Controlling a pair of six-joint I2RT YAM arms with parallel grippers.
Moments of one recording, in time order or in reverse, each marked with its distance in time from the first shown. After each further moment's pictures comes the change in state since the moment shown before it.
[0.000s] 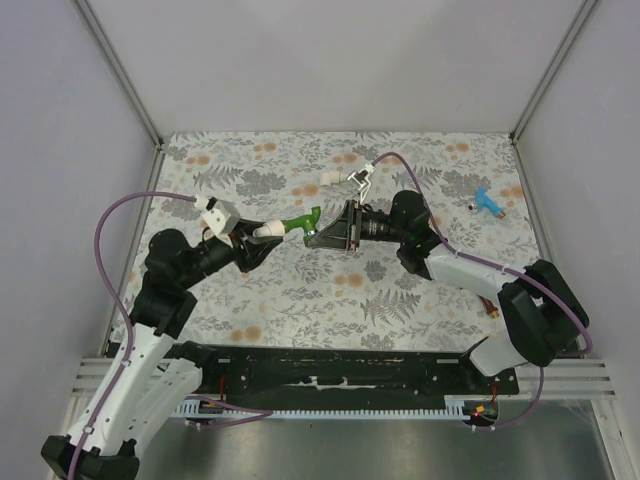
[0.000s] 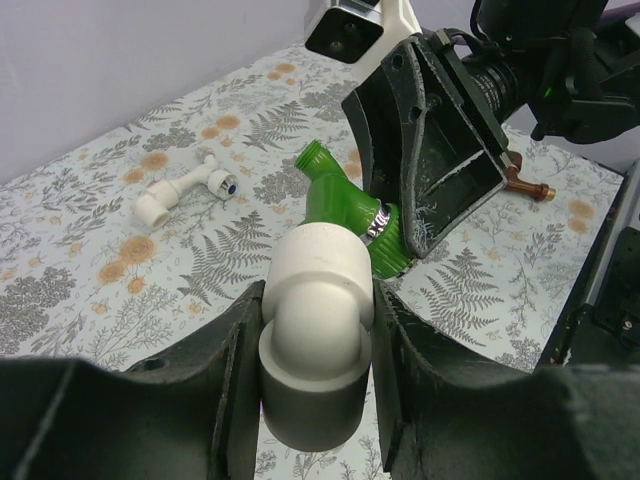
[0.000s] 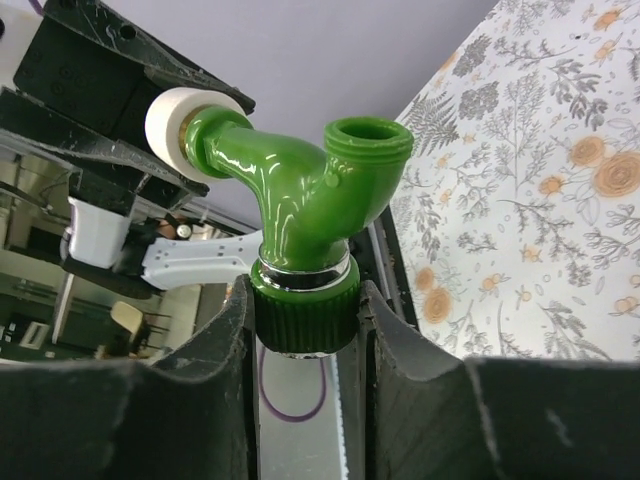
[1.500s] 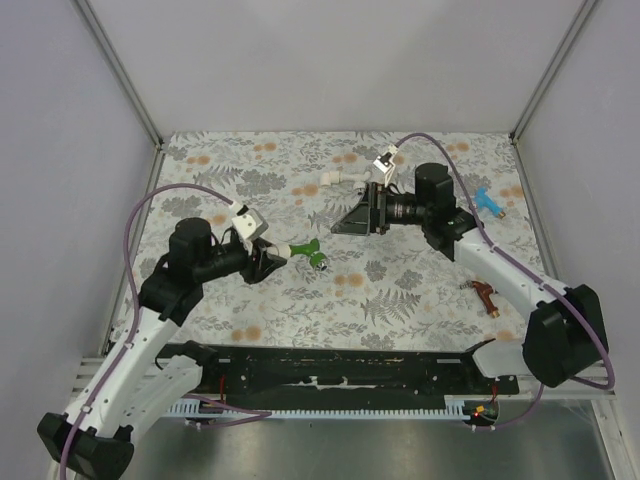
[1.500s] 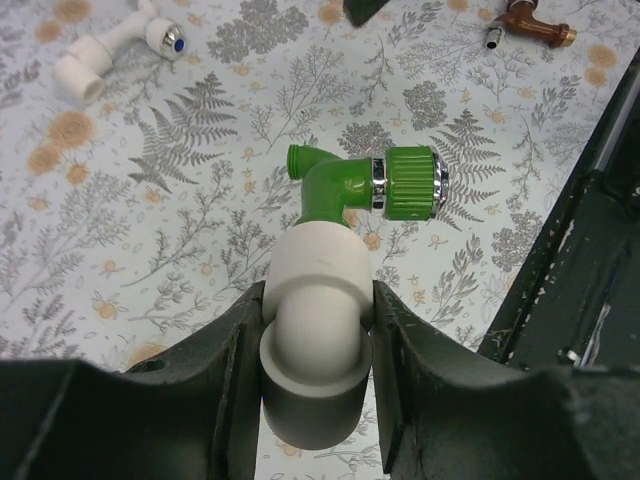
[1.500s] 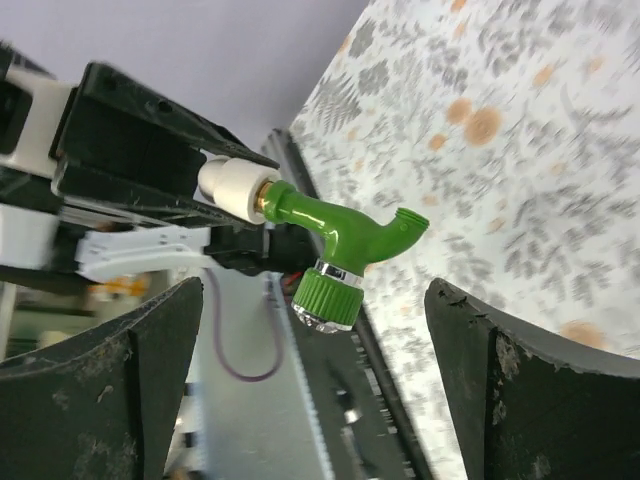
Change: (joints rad) left arm -0.057 0.072 0.060 -0.342 -0.014 0.232; right arm -0.166 -0.106 0.173 -0.616 -0.063 -0.201
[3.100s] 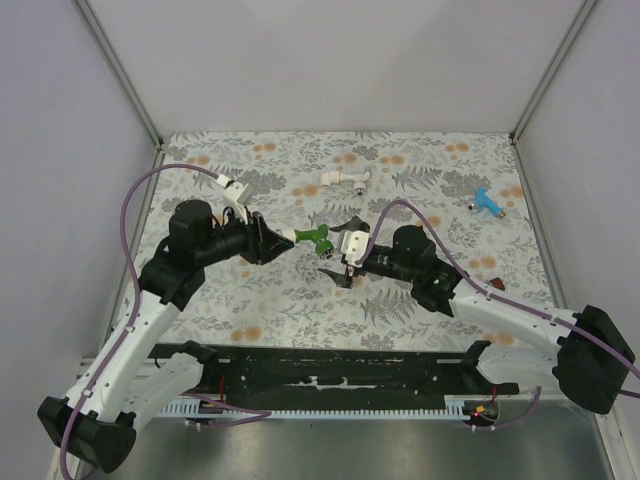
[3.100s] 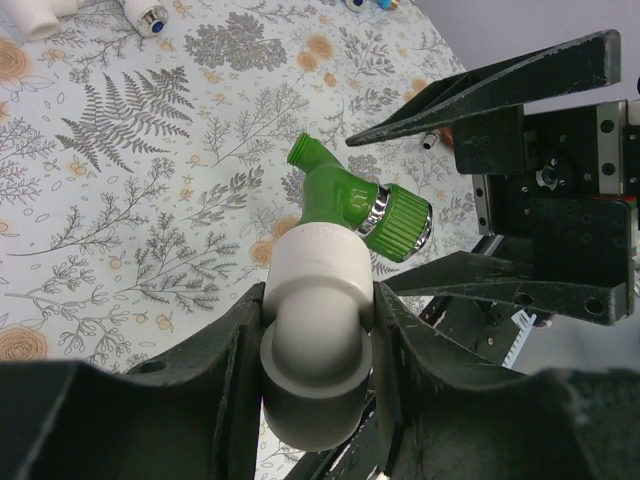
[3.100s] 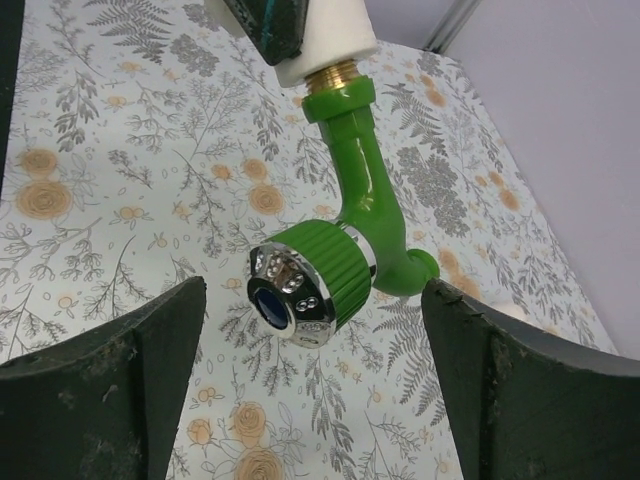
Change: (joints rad) left arm 0.000 0.135 0.125 0.022 -0.047 -0.485; right arm 0.377 -0.232 -0.327 0.277 0.511 -1.223
